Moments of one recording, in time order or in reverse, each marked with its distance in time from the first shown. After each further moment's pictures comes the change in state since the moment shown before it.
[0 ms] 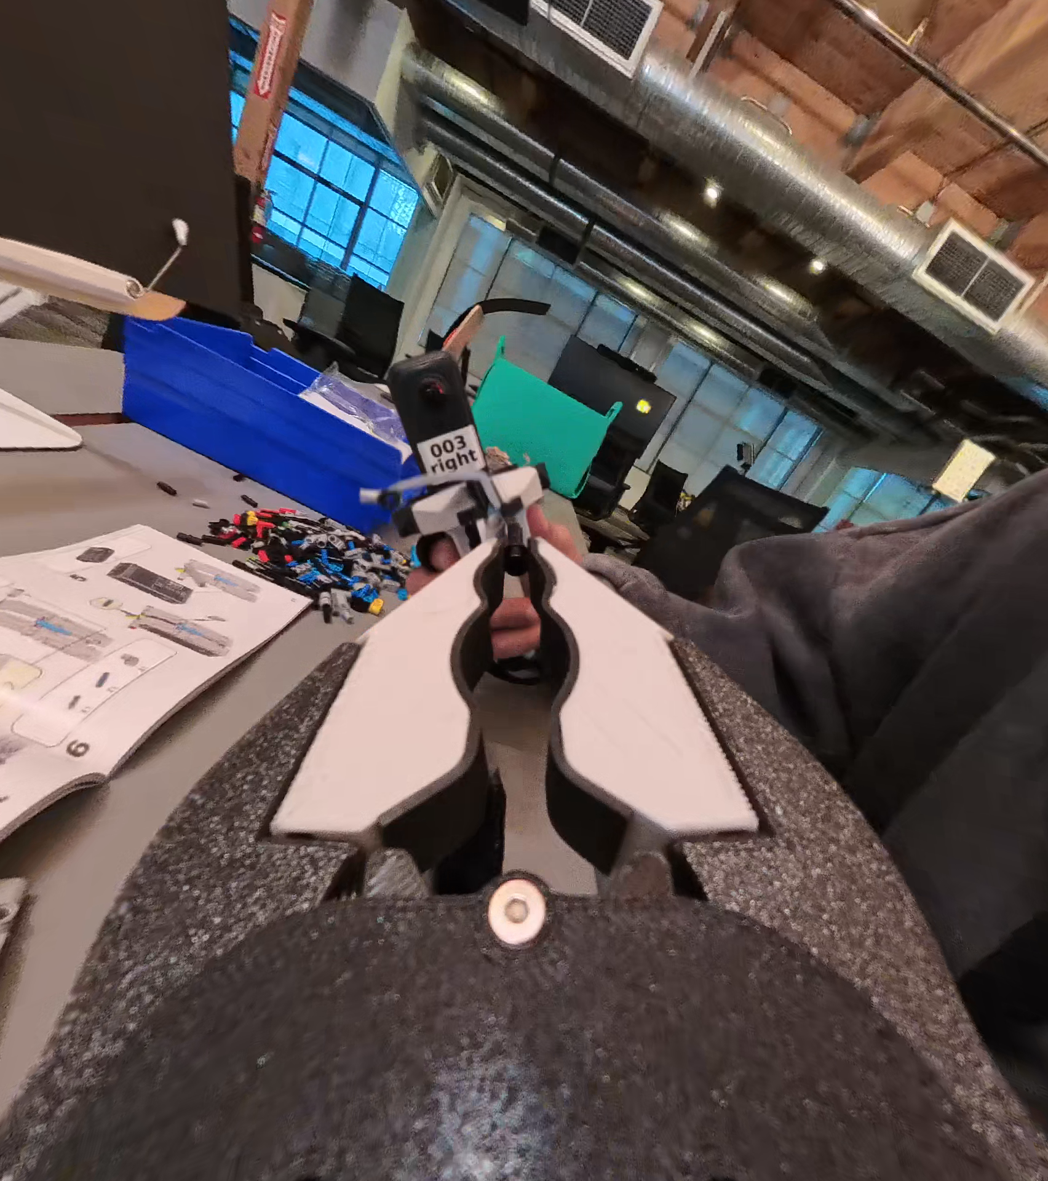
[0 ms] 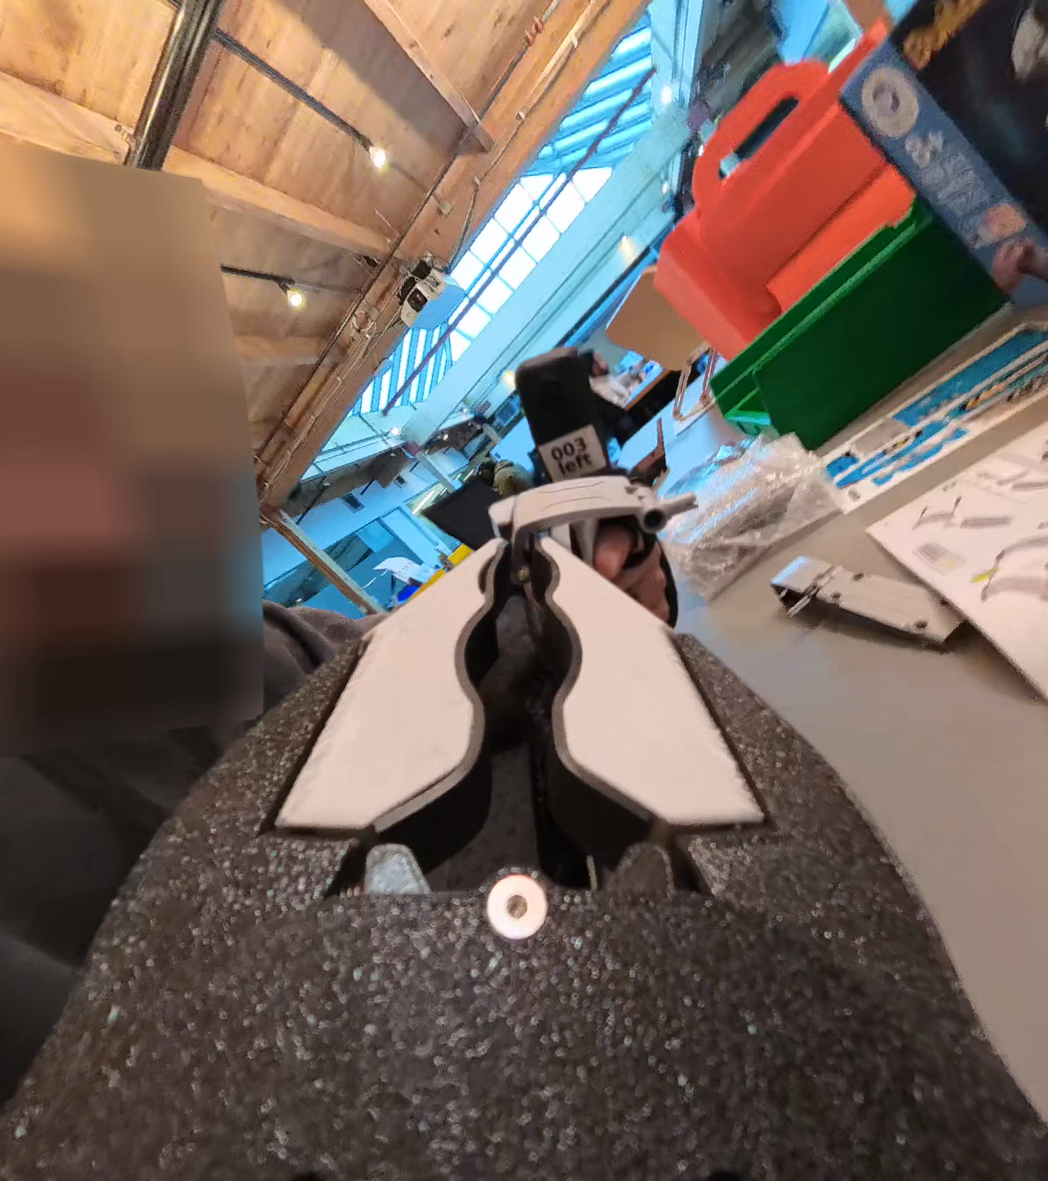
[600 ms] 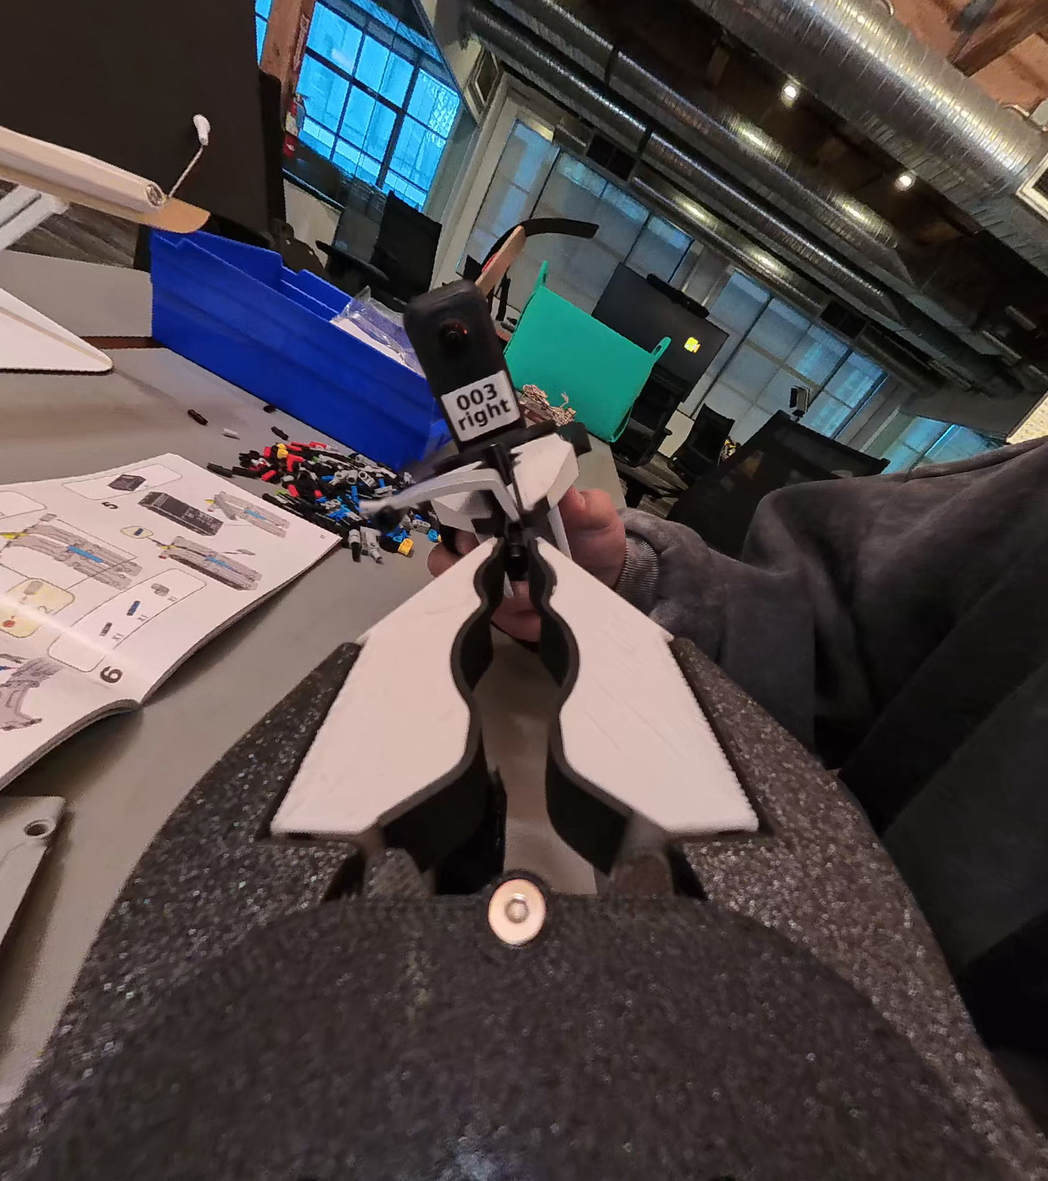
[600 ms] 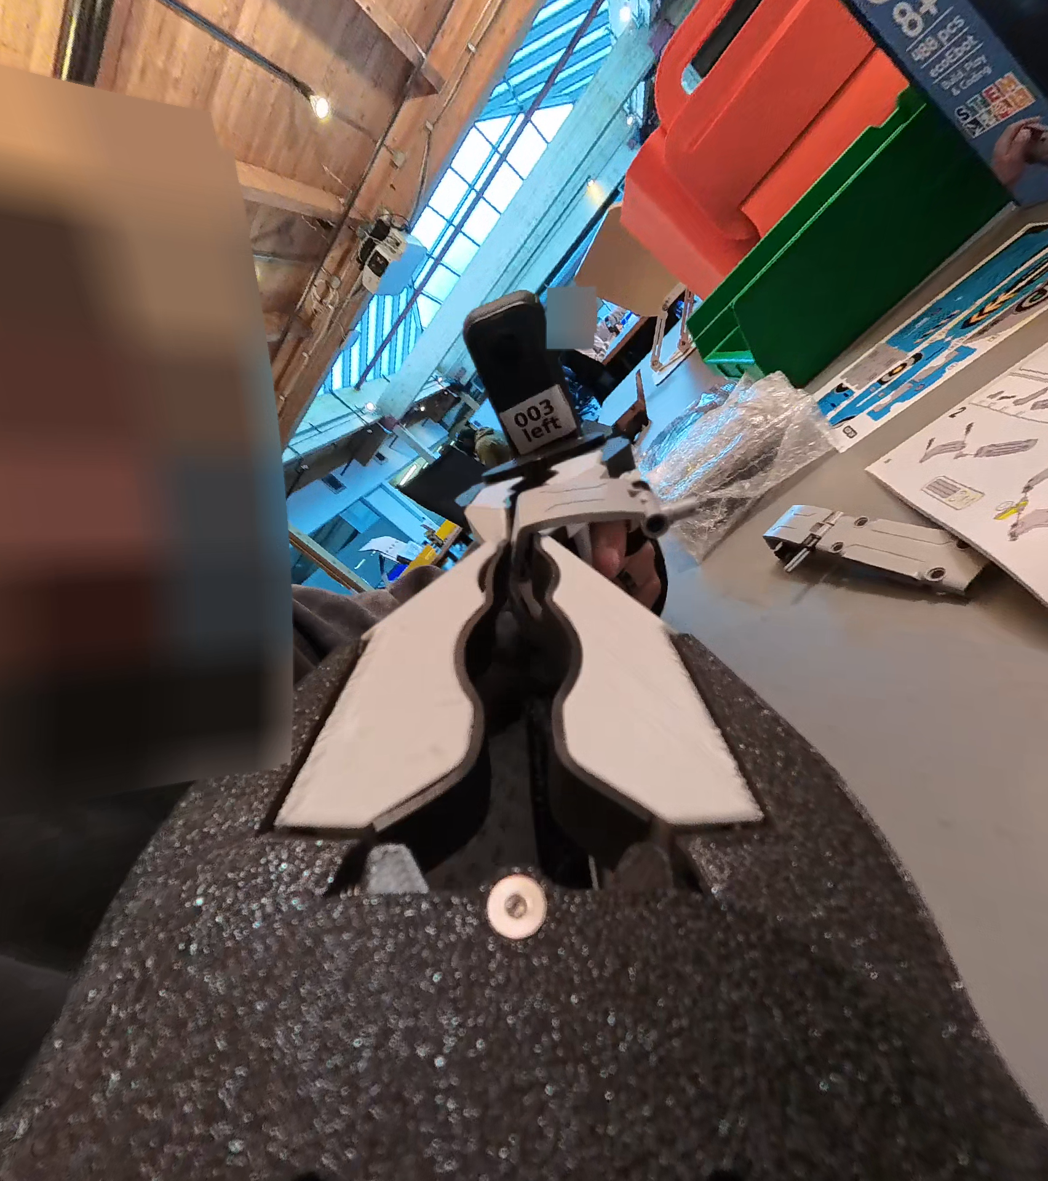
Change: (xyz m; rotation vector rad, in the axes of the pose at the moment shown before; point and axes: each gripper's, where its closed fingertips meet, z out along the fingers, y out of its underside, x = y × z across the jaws) left arm -0.012 0.024 0.001 -0.107 -0.074 -0.001; right arm 0.015 0.022 0.020 -0.061 0.056 0.056
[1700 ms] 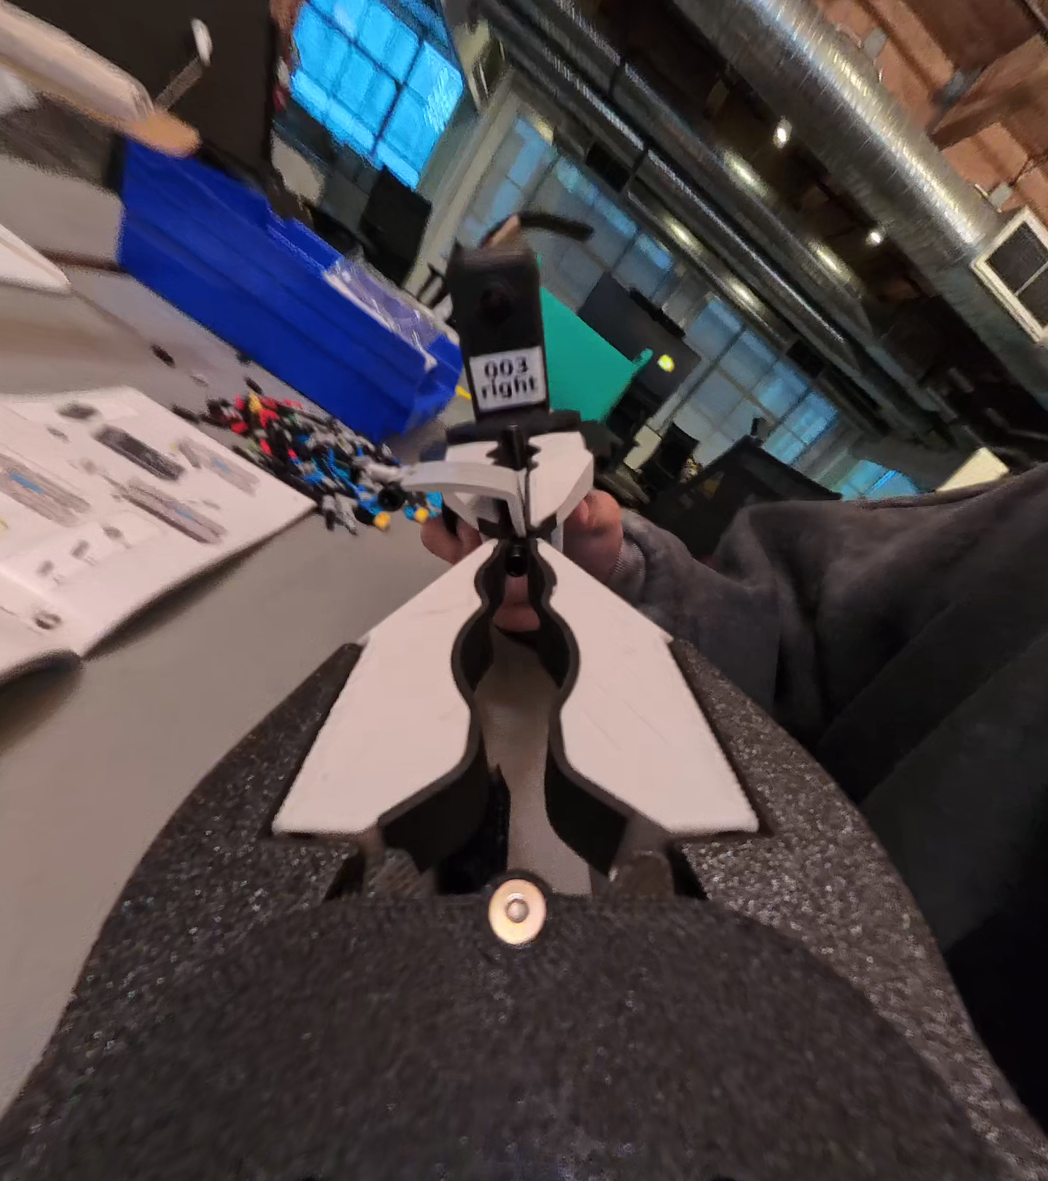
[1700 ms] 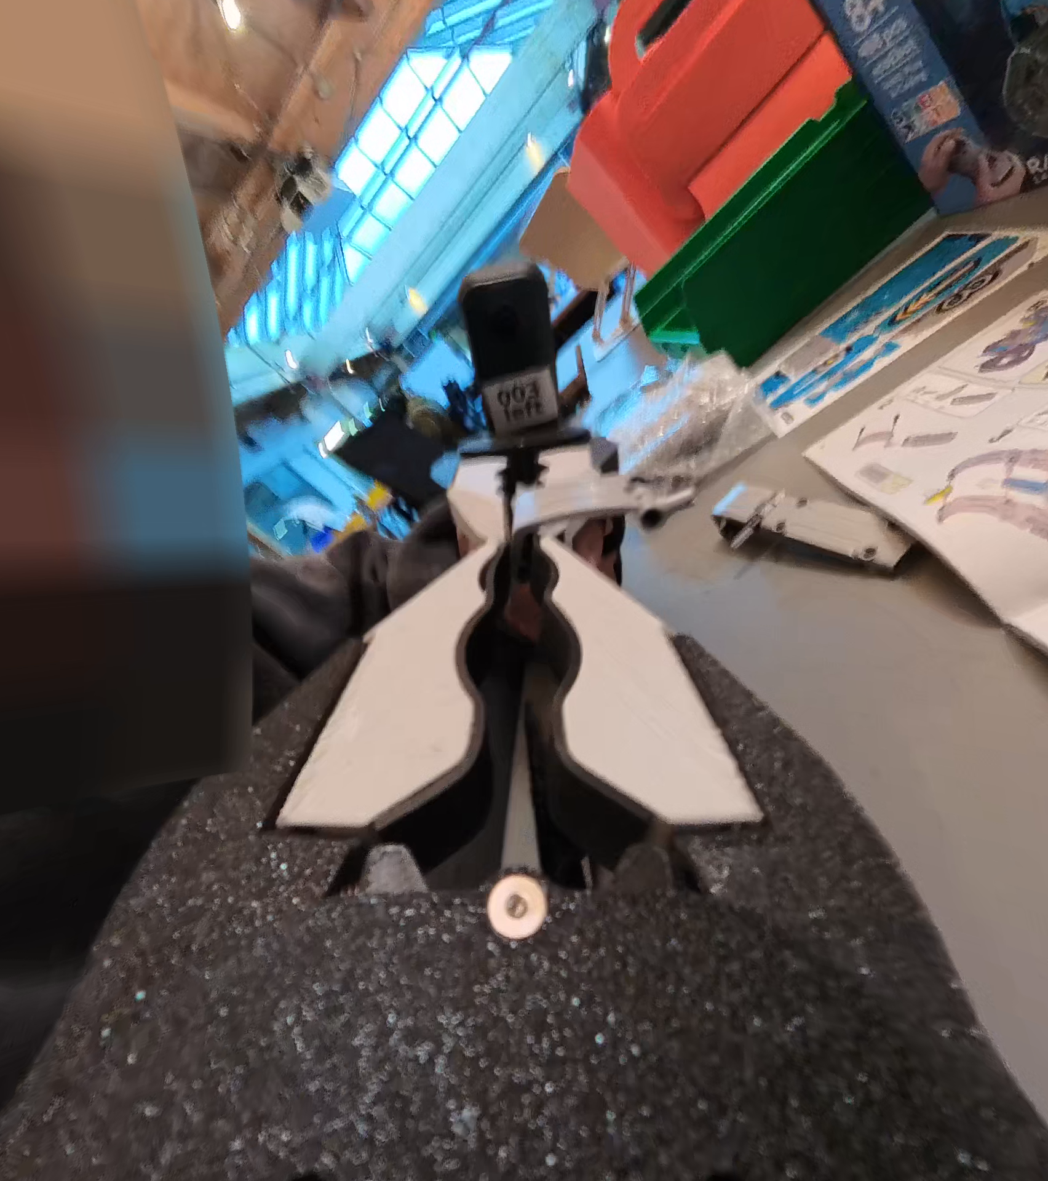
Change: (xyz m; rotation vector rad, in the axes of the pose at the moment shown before) left arm -0.005 0.011 0.005 -0.007 0.024 -0.133; right arm 0.009 0.010 -0.002 -0.059 0.109 -0.089
